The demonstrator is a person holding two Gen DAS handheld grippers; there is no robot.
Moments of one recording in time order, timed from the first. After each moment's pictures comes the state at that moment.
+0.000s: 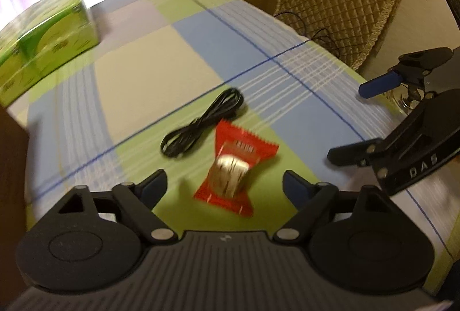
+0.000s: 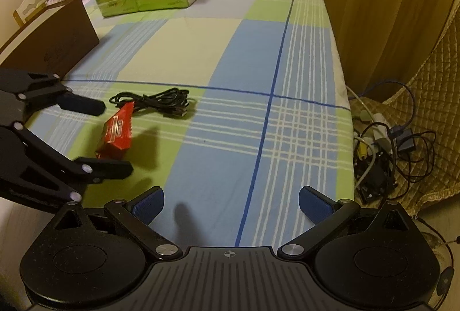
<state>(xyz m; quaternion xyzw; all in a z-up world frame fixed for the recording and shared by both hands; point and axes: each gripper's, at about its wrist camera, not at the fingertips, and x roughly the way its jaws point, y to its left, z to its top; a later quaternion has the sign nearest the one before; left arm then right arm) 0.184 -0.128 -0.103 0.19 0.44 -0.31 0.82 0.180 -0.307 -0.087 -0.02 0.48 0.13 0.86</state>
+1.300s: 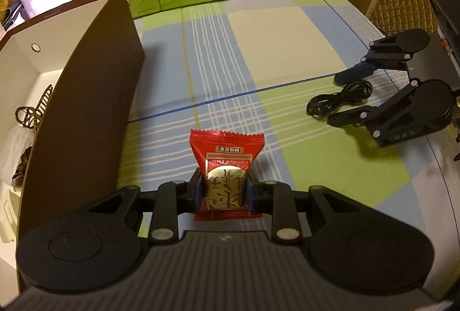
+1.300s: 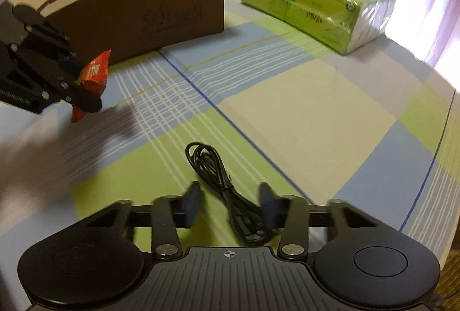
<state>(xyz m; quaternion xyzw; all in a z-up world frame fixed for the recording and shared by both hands) 0.194 -0.004 -0.082 0.11 0.50 -0.14 0.85 0.264 -0.215 -0.111 -0.19 0.42 0.39 0.79</state>
